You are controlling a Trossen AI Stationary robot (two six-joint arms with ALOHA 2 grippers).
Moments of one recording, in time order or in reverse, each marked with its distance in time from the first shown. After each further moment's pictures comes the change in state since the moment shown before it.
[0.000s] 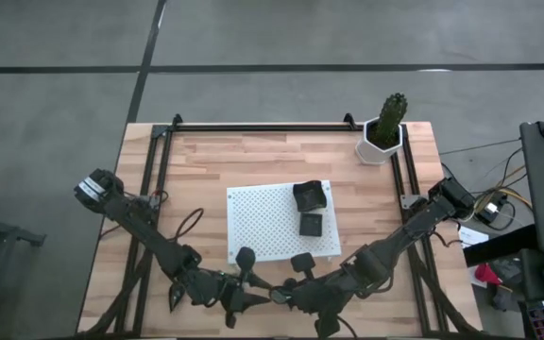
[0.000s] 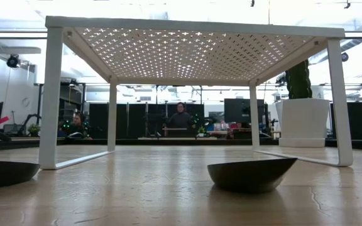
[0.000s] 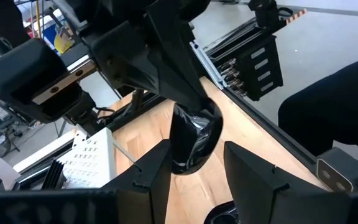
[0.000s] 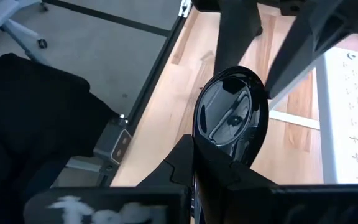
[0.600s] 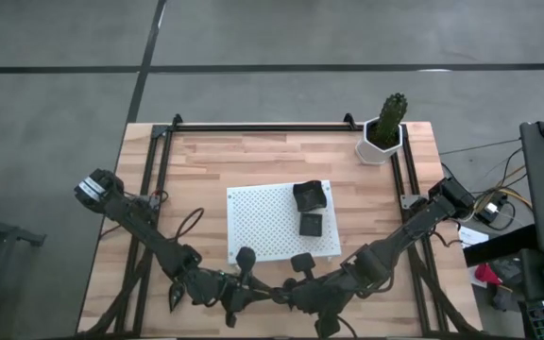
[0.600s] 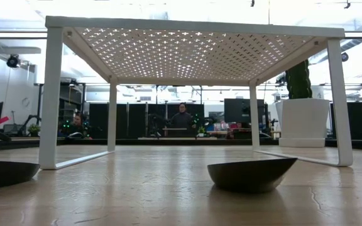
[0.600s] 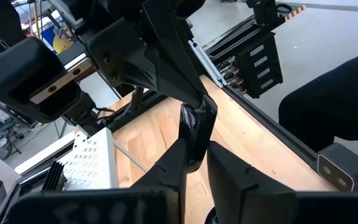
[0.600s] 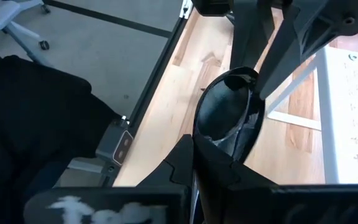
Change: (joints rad) left arm 0.005 0.000 -0.003 -0.001 0.001 0.017; right arm -0.003 0.000 0.000 0.004 -0.003 0.002
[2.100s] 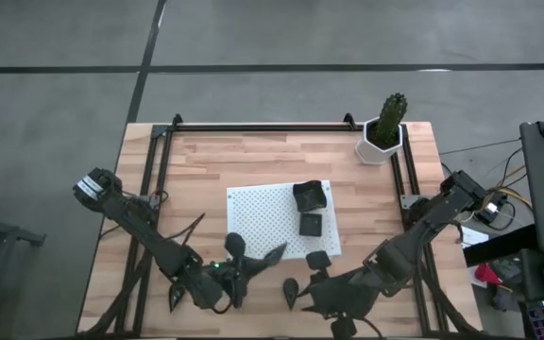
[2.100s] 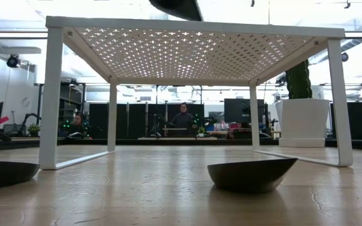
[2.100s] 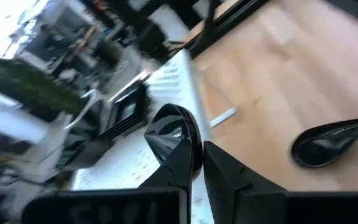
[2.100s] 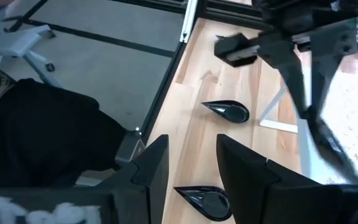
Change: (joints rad) left arm -0.015 -0.018 0.020 -0.271 -0.369 -0.027; right arm 0.065 -0.108 0.000 -0.043 0.082 0.054
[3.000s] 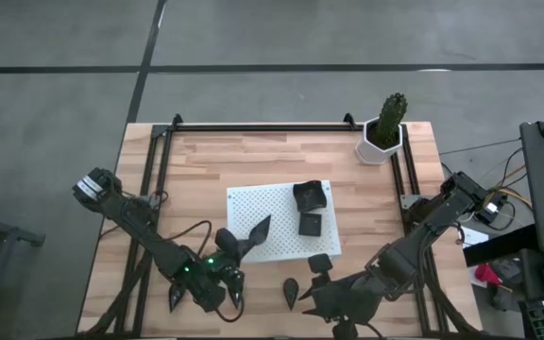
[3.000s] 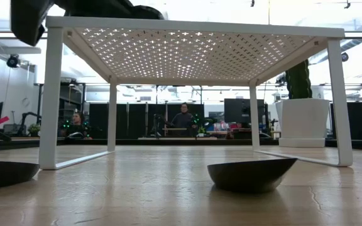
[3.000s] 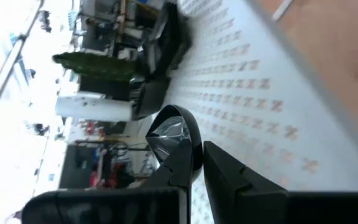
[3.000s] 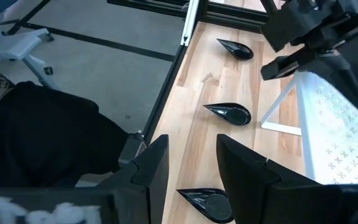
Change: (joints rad) left arm -0.004 0.000 0.001 -0.321 -0.287 0.177; right arm 0.020 0.006 -0.006 0.016 0.027 0.014
